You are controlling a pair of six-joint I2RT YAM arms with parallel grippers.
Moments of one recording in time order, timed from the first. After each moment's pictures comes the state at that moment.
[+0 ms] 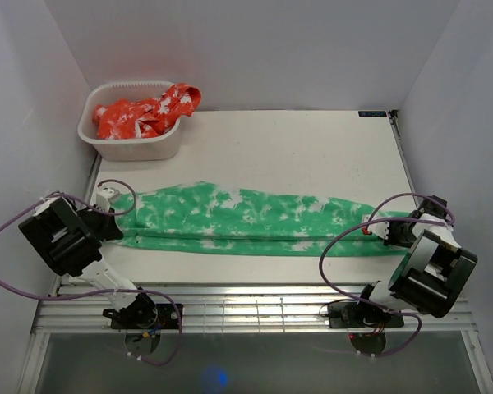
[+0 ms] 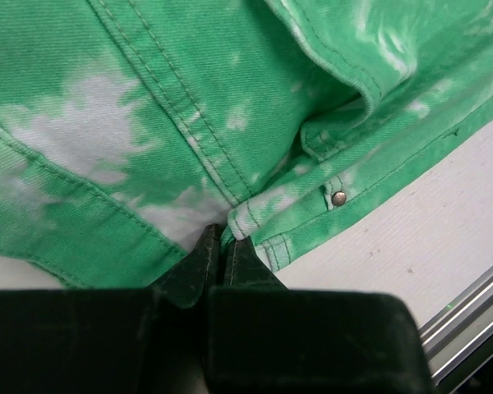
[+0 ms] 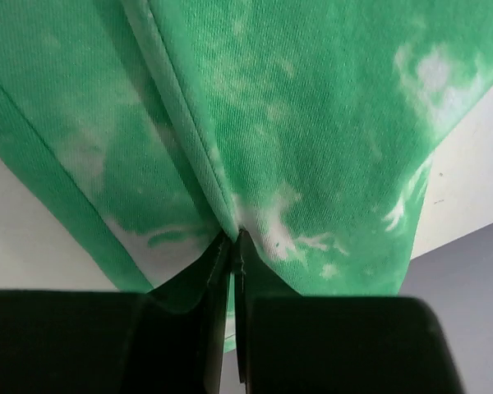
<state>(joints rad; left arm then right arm) 0.75 1.78 1.06 -0.93 0.65 1.33 -0.57 1.36 0.65 -0.60 -0.32 -1.97</state>
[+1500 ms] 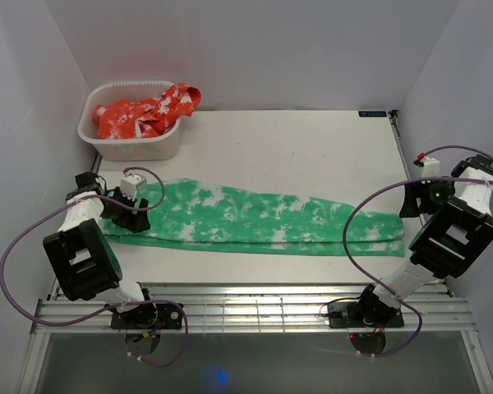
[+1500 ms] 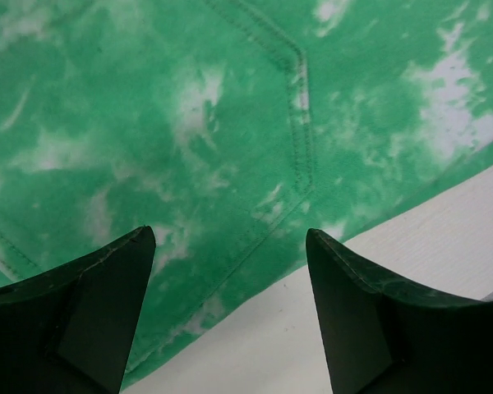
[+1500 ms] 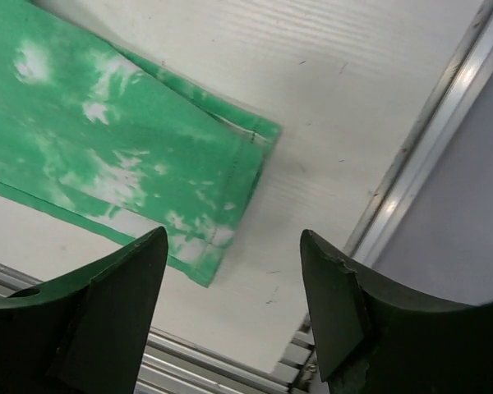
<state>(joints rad) 0.44 1.48 0.93 -0.75 0.61 0.91 -0.65 1.70 1.36 -1.07 -0.50 -0.96</state>
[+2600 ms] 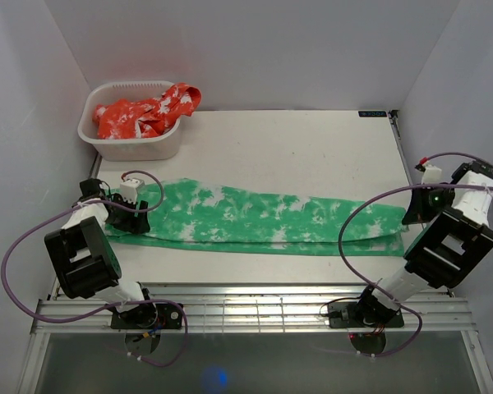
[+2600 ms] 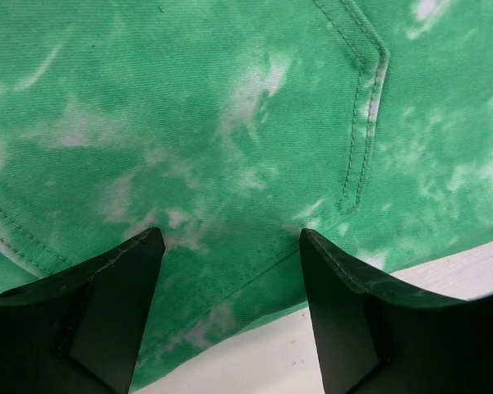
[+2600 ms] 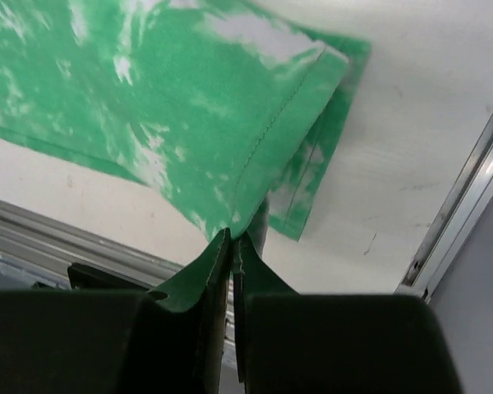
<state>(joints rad) 0.44 1.51 0.81 -0.52 0.49 0.72 -0.66 1.63 1.32 -1.21 -0.50 -0.77</state>
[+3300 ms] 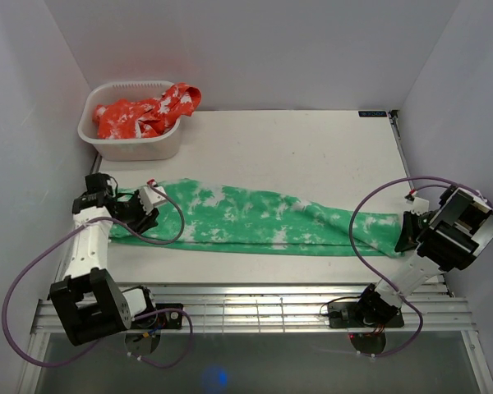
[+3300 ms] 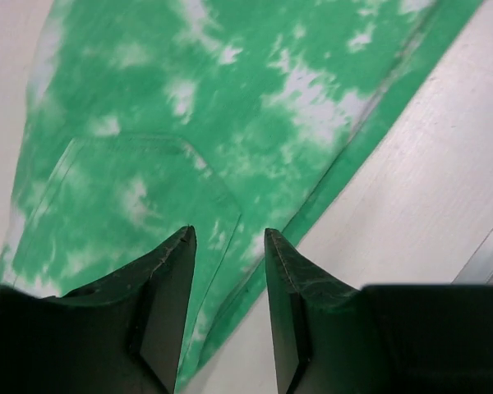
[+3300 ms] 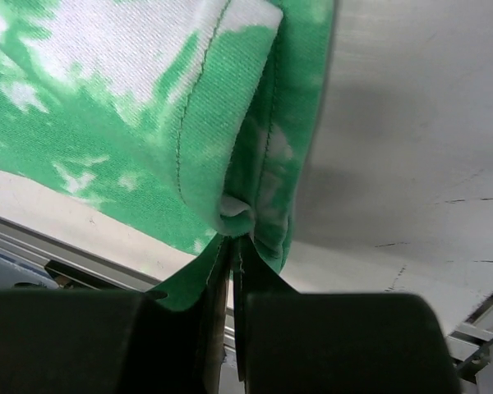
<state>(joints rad) 0.32 1.19 0.89 -0.91 0.72 1.30 -0.72 1.80 1.10 -1.04 -0.35 -0.74</state>
